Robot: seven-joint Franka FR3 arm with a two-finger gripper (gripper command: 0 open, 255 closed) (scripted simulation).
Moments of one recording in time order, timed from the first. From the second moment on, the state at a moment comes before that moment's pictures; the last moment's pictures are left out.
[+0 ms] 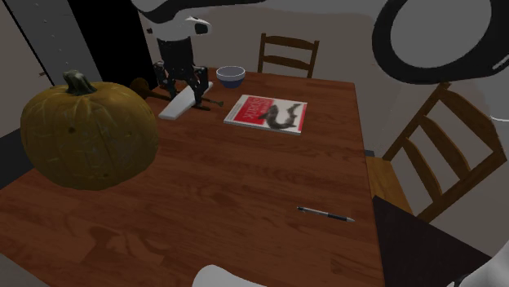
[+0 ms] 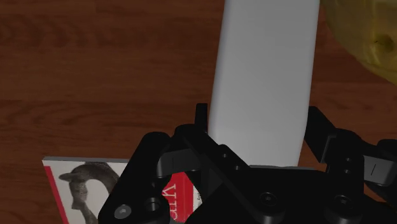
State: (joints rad) arm -0.09 0.71 0.36 -0.99 -0.24 1.68 1.31
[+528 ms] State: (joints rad) arm -0.07 0.83 0.35 -0.87 -0.26 1.67 1.30
